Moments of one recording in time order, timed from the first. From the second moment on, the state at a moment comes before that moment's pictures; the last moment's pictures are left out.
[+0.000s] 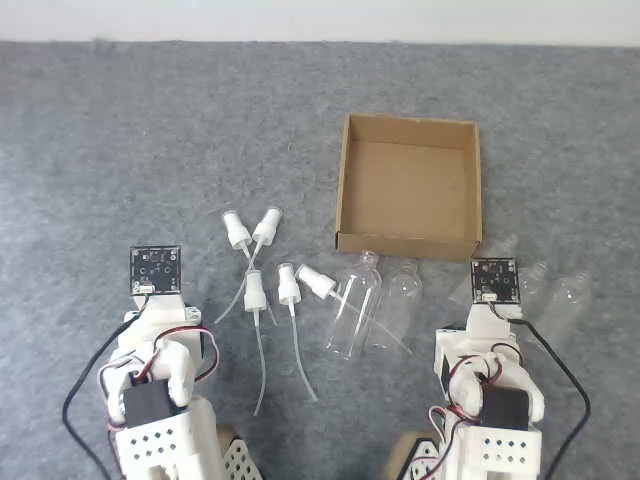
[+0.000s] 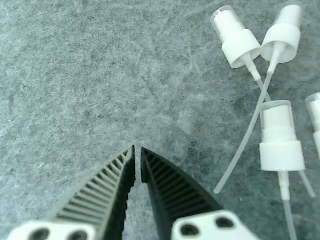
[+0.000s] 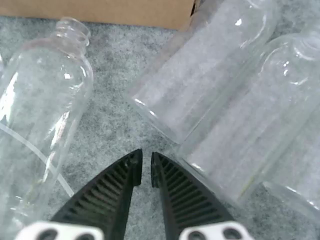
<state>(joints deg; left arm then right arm) -21.2 -99.0 97.2 65.2 -6.9 1.9 -103.3 95.1 74.3 2.8</state>
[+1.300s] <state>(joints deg) -21.2 -99.0 97.2 65.2 -6.9 11.3 -103.3 92.7 70.8 3.6</state>
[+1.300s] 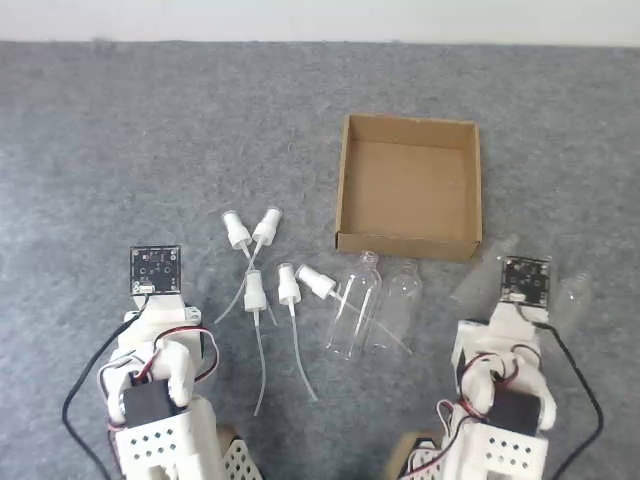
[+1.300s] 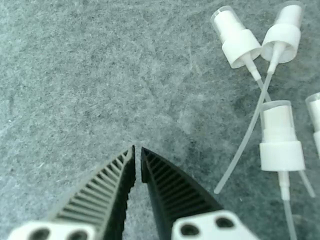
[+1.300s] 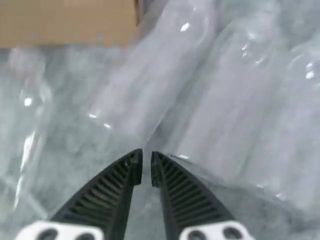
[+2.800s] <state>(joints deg) -21.2 -99.0 97.2 65.2 -6.9 20.1 -103.3 80.0 69.5 15.7</state>
